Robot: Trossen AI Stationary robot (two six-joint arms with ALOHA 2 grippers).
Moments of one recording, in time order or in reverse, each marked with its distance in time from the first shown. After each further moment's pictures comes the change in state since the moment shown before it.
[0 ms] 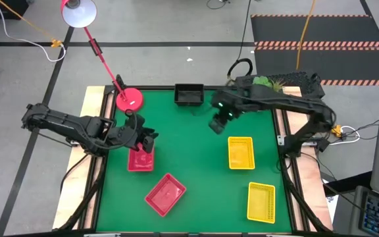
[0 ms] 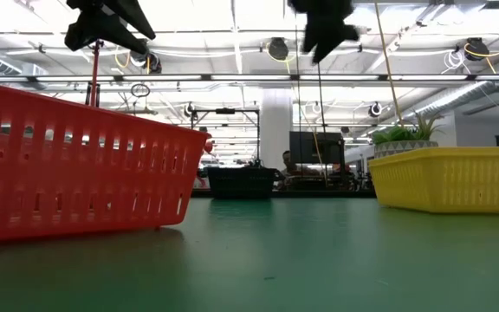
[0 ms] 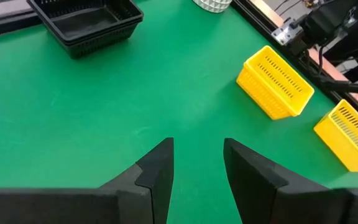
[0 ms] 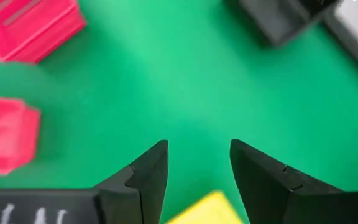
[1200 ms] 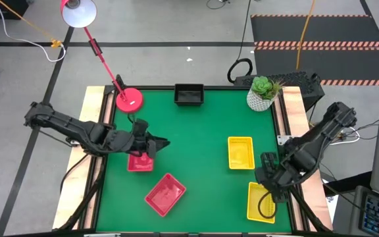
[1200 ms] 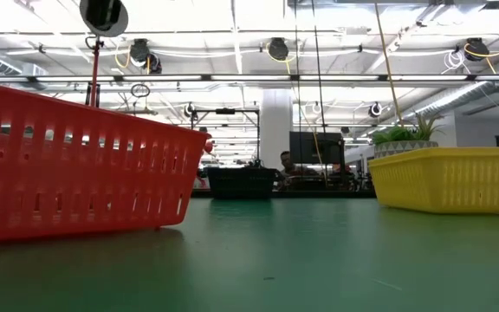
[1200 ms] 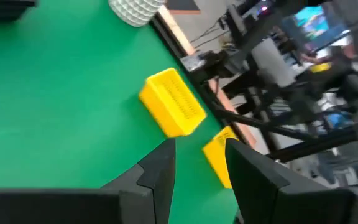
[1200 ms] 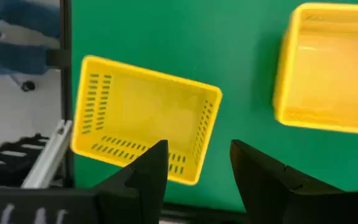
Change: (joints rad) left arm -0.089 0.059 0.000 0.381 0.035 -0.152; right arm 0.896 -0.358 -0.504 -0.051 -0.126 0.222
